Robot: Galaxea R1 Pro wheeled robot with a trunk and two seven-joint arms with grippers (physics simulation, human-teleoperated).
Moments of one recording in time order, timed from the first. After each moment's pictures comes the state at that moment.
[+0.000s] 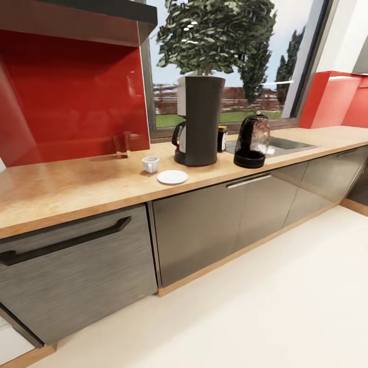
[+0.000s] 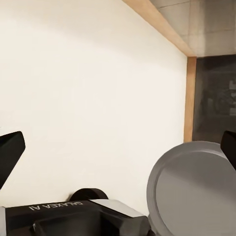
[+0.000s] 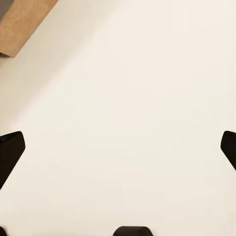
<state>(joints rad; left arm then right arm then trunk) -0.16 0.25 -0.77 -0.03 1.49 0.04 -1.25 -0.24 -0.50 0.10 -0.13 -0.66 -0.06 0.88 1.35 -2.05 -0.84</state>
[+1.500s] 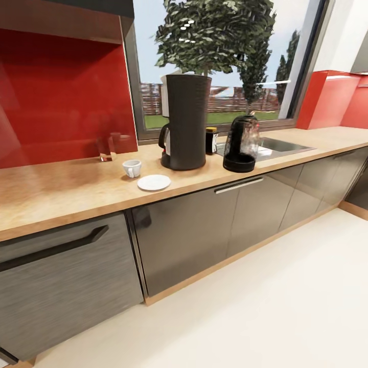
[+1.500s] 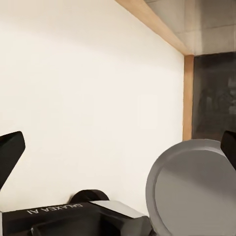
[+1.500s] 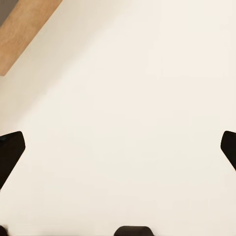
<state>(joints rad) -0.16 0.24 -0.78 -0.03 1.48 0.01 -1.25 -0.24 -0.50 0.10 -0.13 -0.66 -0.06 0.88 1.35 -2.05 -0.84</state>
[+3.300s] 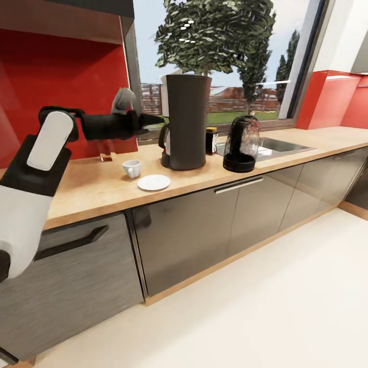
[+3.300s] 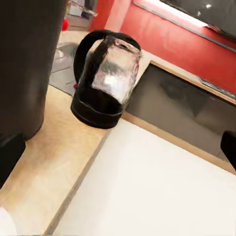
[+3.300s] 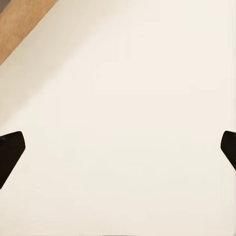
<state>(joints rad) -1.43 0.26 -0.37 -1.21 1.23 0.99 -0.06 -0.24 -0.52 0.09 -0.13 -0.66 -0.11 0.84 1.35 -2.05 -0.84</state>
